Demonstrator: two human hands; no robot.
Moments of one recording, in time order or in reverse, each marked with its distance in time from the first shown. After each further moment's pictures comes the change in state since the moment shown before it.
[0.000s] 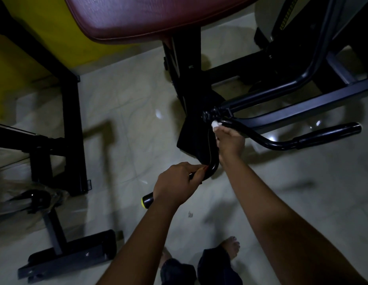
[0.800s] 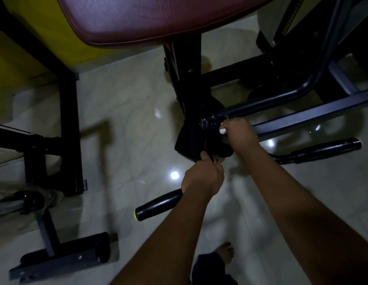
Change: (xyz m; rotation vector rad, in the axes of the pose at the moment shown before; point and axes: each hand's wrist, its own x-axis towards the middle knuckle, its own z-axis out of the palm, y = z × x) left_hand 0.056 0.069 0.027 -0.011 -0.100 -0.220; right_hand 0.068 -0.055 -0.021 -1.556 -0.299 -0.909
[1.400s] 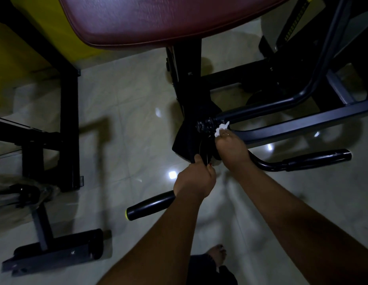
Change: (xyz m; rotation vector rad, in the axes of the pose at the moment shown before) left_hand 0.004 0.000 0.006 0.023 0.093 -0.007; right_hand -0.030 -0.014 0.001 -0.316 -0.022 -0.189
